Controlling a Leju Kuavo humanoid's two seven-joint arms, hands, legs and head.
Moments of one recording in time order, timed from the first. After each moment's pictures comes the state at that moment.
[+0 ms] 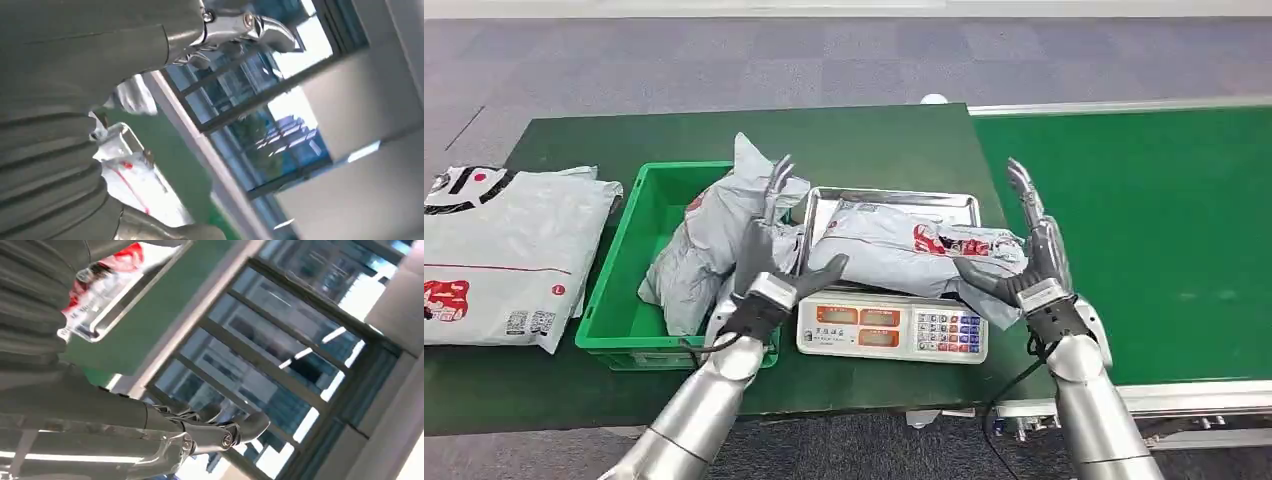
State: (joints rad) left arm -0.50 -0.25 -0.42 -0.95 -0.36 0.38 -0.69; right arm -0.33 -0.12 0.17 -1.29 0.32 0.03 -0.70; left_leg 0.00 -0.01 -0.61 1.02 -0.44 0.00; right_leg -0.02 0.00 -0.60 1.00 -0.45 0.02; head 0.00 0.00
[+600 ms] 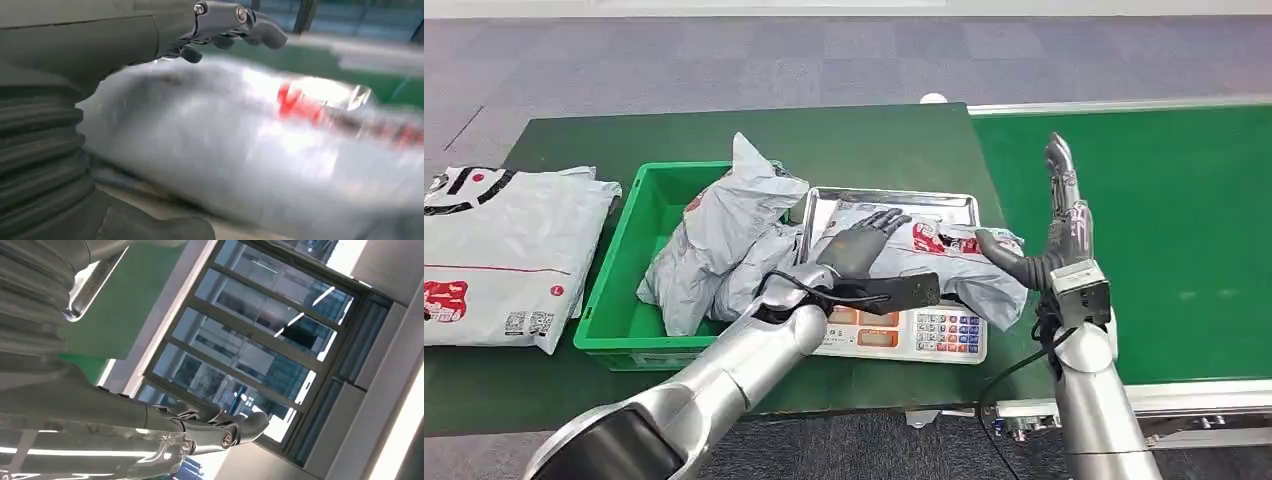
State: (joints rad) left arm -0.84 -0.36 -0.67 -0.44 -0.74 0.06 -0.07; right arm -0.35 -0.07 0.11 -1.32 0.26 -0.01 -0.68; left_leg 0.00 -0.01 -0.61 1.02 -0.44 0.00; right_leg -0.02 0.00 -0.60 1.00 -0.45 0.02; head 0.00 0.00
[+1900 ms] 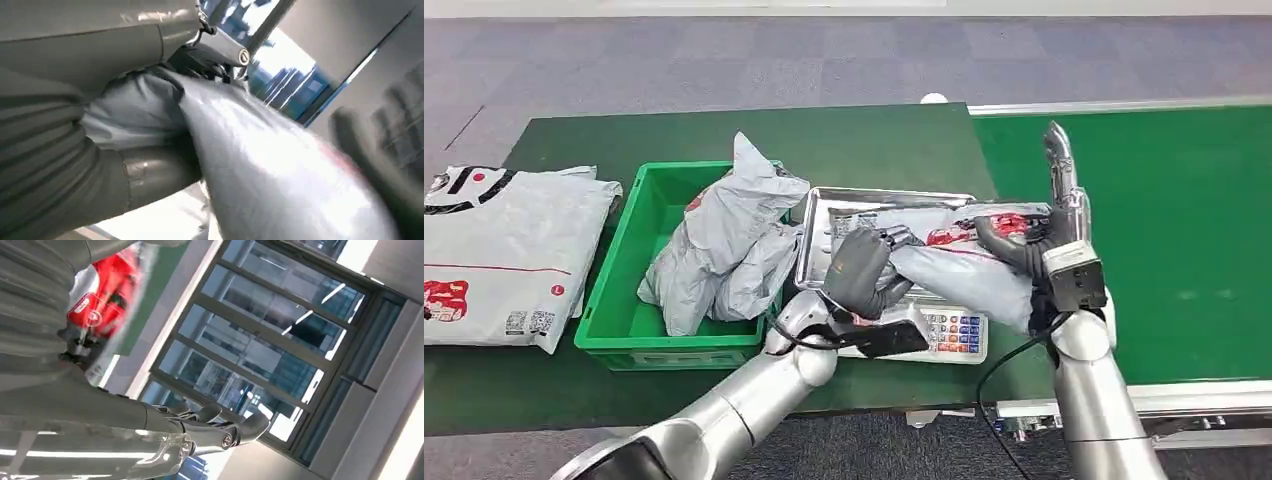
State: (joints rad) left arm -0.69 -0.36 -0.72 -0.57 -0.41 0.58 -0.65; right arm -0.39 -0.07 0.12 -1.29 0.28 -0.03 -0.63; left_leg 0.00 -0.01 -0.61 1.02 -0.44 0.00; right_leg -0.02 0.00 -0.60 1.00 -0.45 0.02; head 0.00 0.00
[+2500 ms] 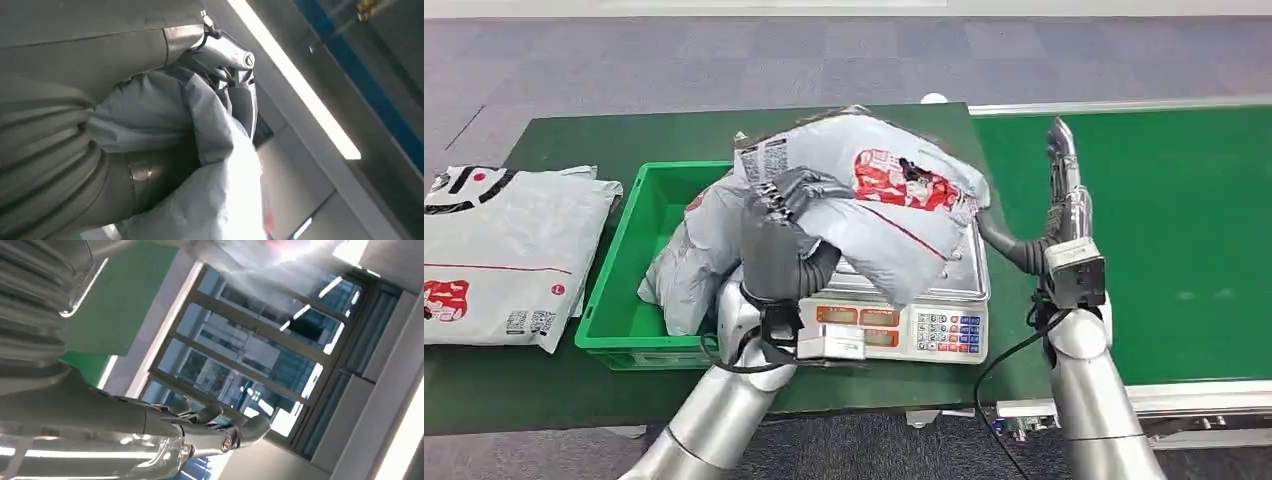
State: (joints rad) left arm -0.47 -0.33 -0.47 -1.21 -0.66 0.70 -0.70; right arm -0.40 -0.07 0.14 -1.28 0.26 -0.06 -0.63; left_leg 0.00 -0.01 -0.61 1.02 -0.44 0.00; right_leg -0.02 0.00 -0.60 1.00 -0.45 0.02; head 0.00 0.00
